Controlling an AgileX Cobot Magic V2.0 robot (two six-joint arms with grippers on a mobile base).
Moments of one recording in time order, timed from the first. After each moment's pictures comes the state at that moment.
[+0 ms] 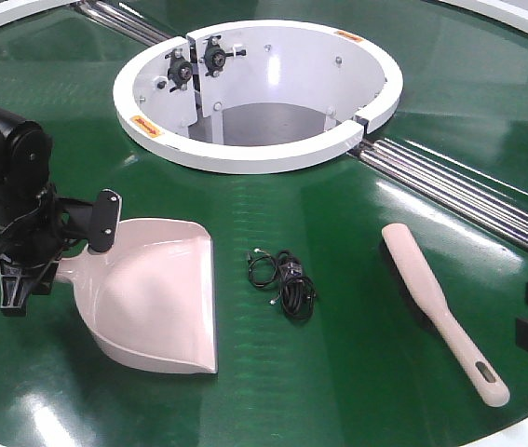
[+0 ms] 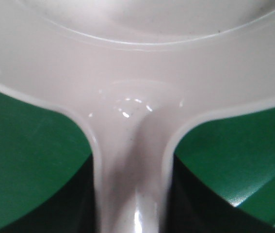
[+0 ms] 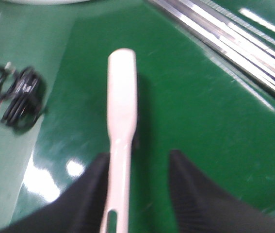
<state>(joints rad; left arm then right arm) -0.23 1.82 -1.34 0.23 1.12 1.18 0.13 0.77 -0.63 -0.02 0.63 0.02</state>
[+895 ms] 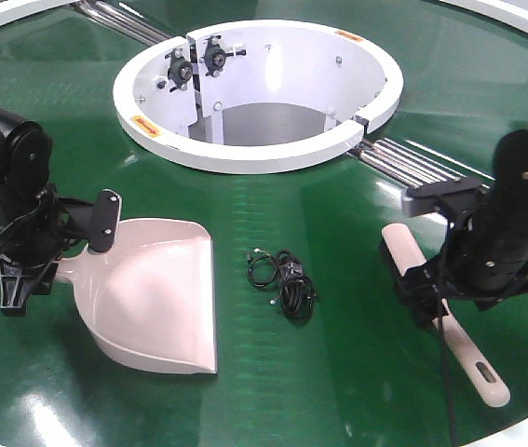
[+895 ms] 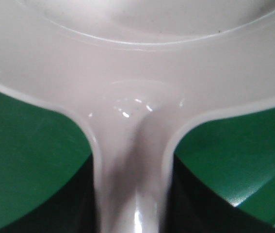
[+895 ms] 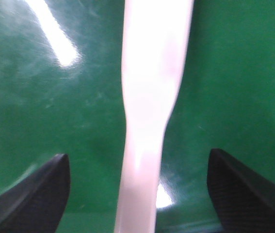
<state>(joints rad) -0.23 1.82 -1.34 0.23 1.12 1.18 0.23 1.62 -1.13 -0.05 1.07 0.01</state>
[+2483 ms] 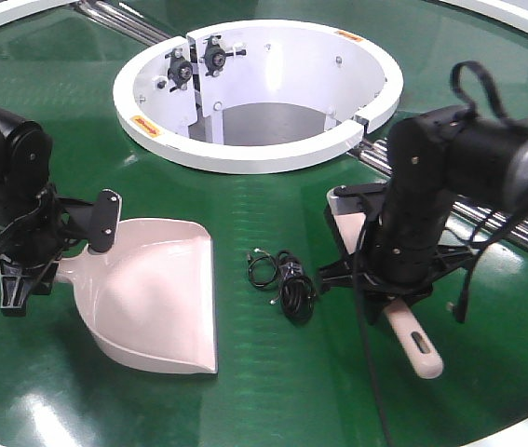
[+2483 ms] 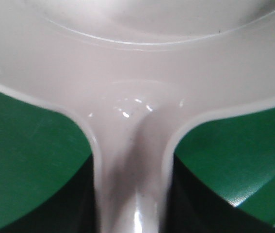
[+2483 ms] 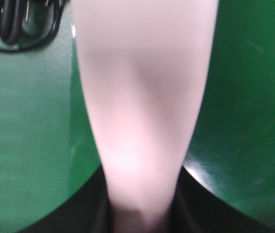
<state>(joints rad) -0.23 1.82 -1.34 0.23 1.12 1.18 0.41 1.80 -1.35 -0.01 1.22 0.26</state>
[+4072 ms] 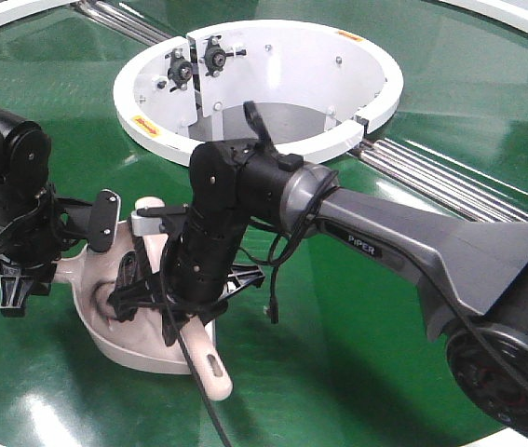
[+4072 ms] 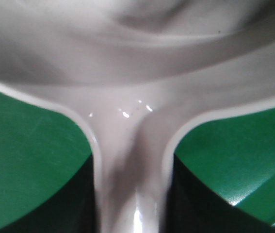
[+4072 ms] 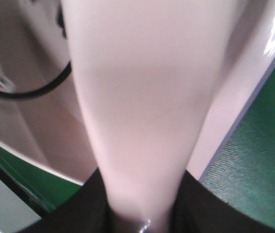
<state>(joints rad) -0.23 1.82 -1.34 0.23 1.13 1.18 0.73 2.21 -1.89 0.31 1.22 0.19</state>
